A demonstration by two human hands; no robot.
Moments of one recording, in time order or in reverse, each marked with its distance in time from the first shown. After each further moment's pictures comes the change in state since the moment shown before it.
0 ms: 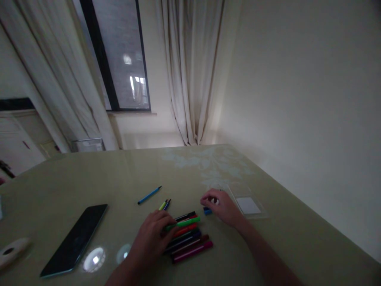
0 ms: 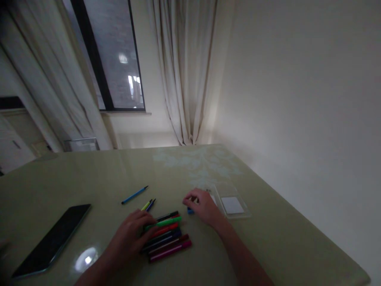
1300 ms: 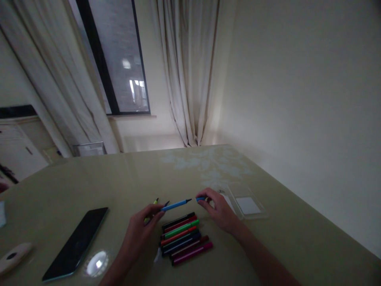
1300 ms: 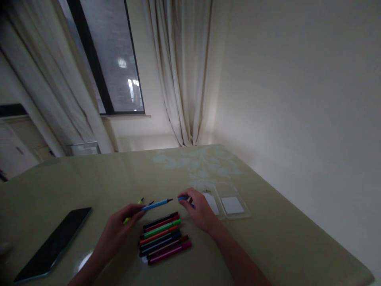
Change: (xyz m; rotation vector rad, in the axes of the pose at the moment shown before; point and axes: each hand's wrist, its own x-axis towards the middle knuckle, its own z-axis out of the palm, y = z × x) left_hand 0.006 -0.020 -0.019 -0.302 0.260 -0.262; right_hand -0.004 -0.015 0.012 0.044 0.064 -0.114
